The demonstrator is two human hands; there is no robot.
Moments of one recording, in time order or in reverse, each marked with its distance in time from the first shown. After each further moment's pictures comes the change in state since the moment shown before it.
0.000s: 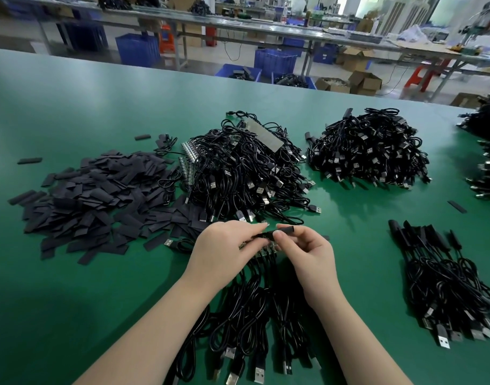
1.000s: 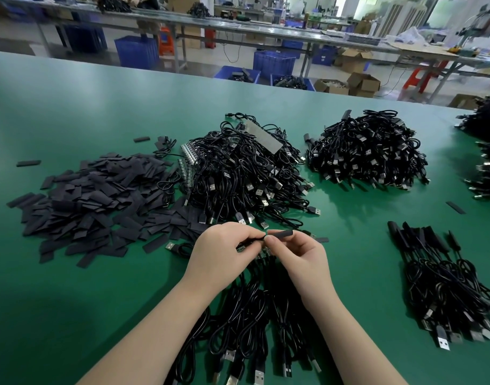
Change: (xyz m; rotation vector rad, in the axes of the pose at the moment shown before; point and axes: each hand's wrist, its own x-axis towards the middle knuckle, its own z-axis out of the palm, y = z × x) left_hand -0.001 -0.002 0.001 -0.084 0.026 -0.035; right_hand -0.003 -0.001 0.005 -0.009 -0.062 0.009
